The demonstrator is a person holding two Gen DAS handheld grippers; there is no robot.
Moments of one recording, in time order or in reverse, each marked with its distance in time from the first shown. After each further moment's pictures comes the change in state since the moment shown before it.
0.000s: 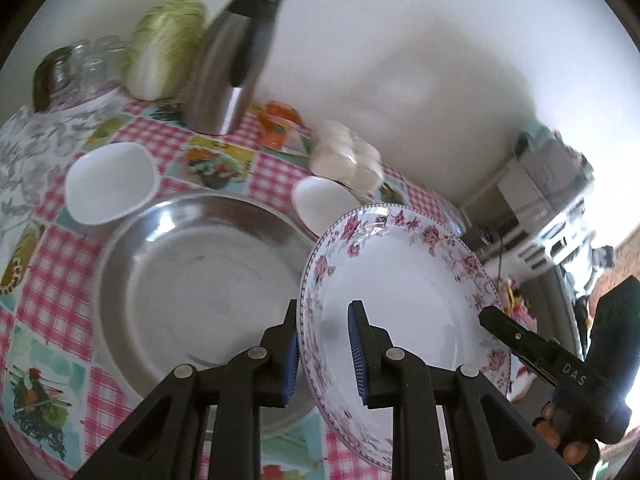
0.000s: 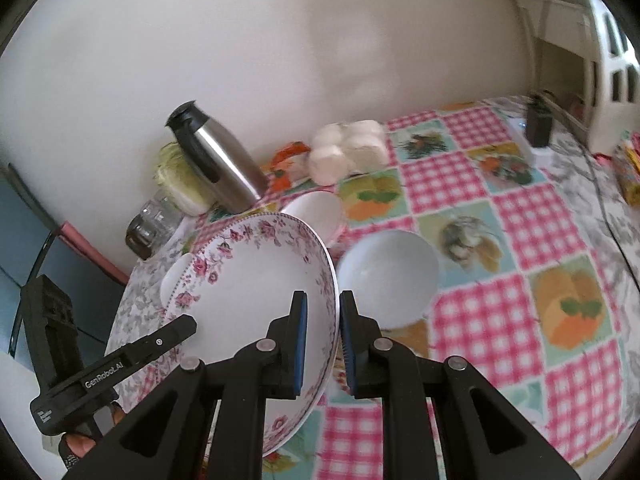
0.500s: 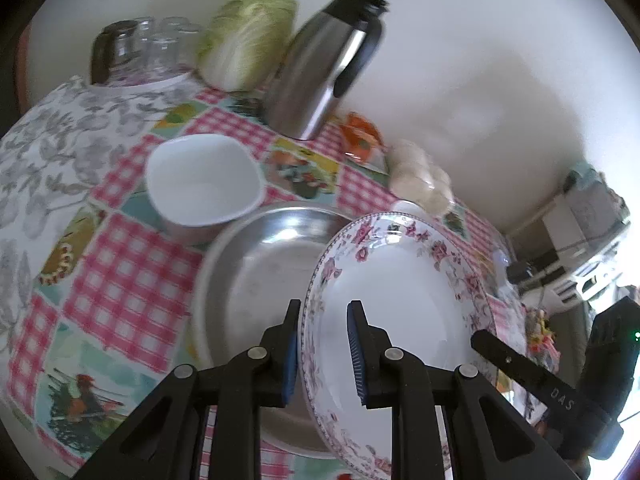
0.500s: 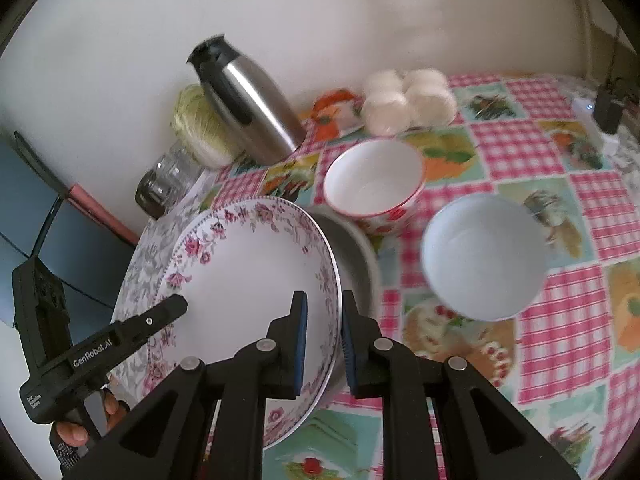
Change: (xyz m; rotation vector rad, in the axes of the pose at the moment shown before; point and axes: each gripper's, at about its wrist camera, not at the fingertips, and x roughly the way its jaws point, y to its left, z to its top) left arm -0.007 0.078 0.013 -0.112 -0.013 0.122; right arm 0.079 0.047 -0.019 -0.045 0.157 0.059
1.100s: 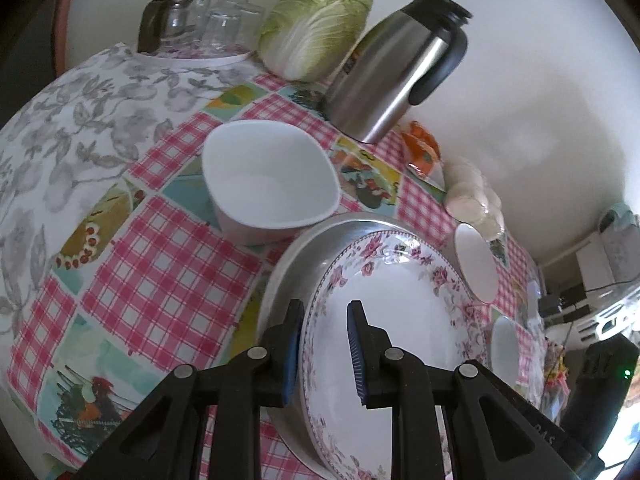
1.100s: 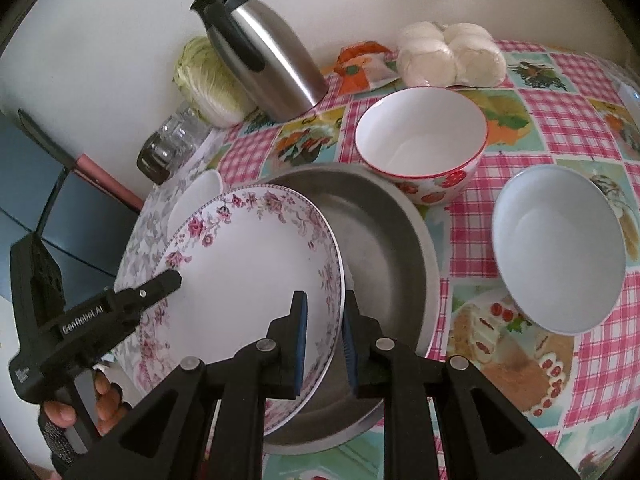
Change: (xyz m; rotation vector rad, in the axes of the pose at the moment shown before) left arm 0.019 0.040 0.010 -0.126 -0.001 0.099; right arm 0.057 0.012 -0.004 -0.058 0.109 0.033
